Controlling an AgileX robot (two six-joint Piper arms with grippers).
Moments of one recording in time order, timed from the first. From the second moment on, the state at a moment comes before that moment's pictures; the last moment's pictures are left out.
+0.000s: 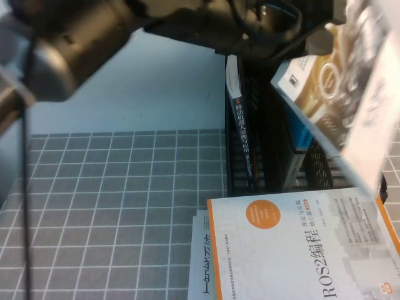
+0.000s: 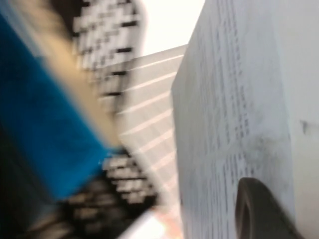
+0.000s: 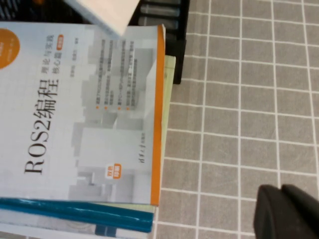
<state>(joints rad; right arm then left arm) 0.22 0.62 -0.77 -0.09 1.06 0.11 -0.65 1.75 -1.91 -0.61 0.76 -0.02</state>
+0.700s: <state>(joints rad) 0.22 0.55 -0.77 0.02 1.09 0.06 -0.81 1.99 -2.20 0.36 0.69 -0.84</state>
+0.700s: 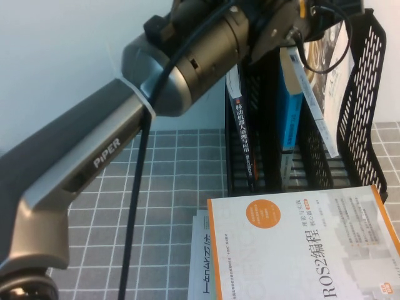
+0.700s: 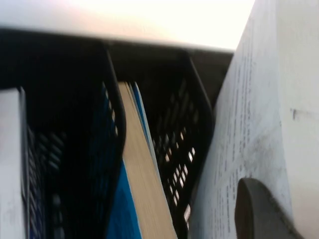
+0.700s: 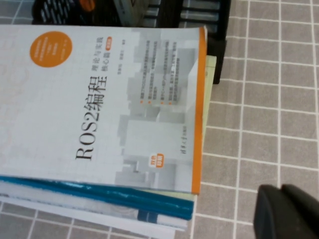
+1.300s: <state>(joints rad) 0.22 0.54 -0.77 0.10 1.20 0.03 -0.94 2.12 -2.20 0.76 0.72 -1.25</state>
